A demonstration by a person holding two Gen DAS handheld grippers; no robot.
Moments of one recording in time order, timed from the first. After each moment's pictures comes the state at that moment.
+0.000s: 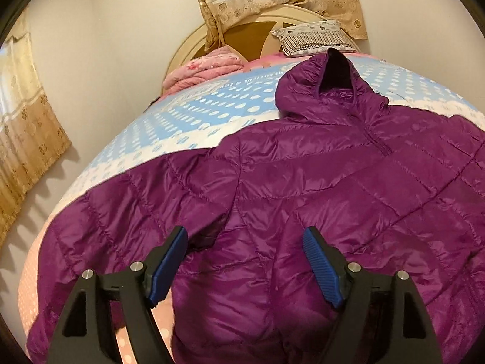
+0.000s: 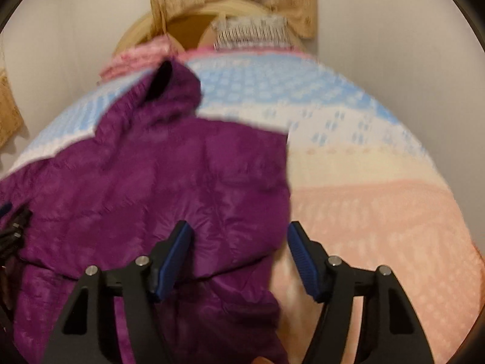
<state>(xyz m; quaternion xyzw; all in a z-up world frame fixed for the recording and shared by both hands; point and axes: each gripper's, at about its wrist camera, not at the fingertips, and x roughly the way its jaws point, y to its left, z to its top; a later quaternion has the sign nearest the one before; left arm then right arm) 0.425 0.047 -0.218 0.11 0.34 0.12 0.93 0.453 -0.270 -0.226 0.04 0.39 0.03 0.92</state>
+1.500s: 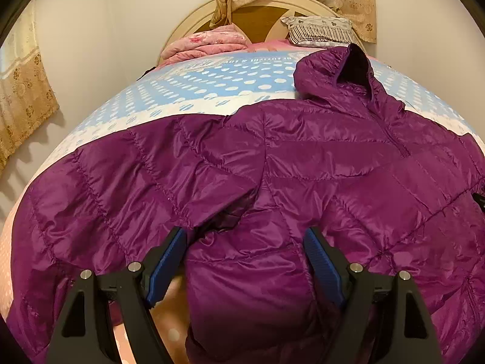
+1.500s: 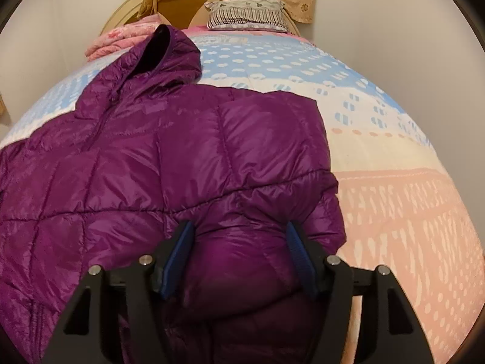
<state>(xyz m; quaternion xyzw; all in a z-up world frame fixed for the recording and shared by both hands) 0.429 0.095 -0.231 0.02 0.38 0.09 0.92 0.469 -0.227 -0.240 -0.02 0.42 -0.02 0.91</state>
